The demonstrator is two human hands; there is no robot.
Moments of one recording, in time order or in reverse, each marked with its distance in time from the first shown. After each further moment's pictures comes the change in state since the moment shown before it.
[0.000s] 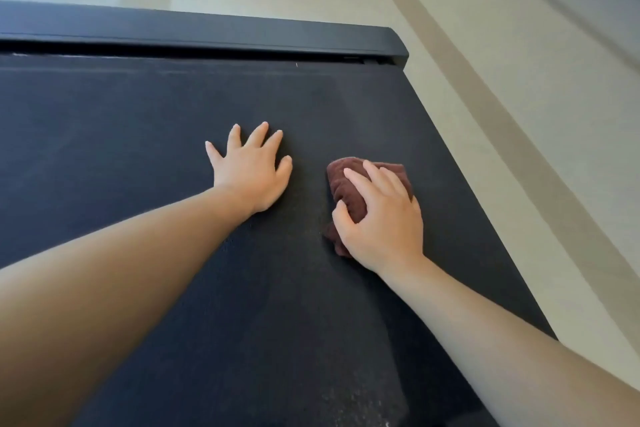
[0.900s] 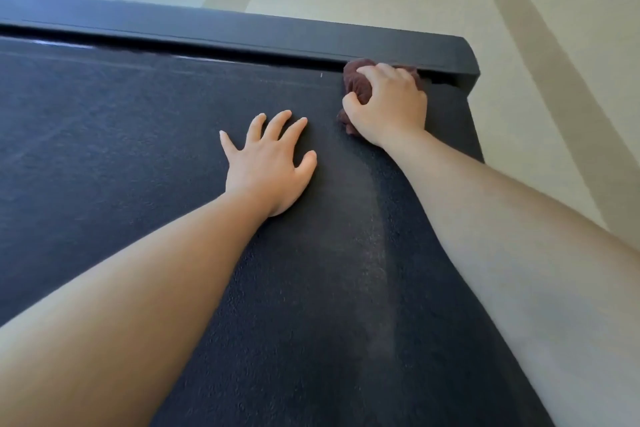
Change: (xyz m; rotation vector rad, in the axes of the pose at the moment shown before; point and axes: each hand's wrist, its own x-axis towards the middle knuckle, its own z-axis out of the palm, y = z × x) left_hand 0.069 0.049 0.027 0.070 0.159 -0.217; right_hand 0.262 0.032 0.040 0.082 0.007 -0.270
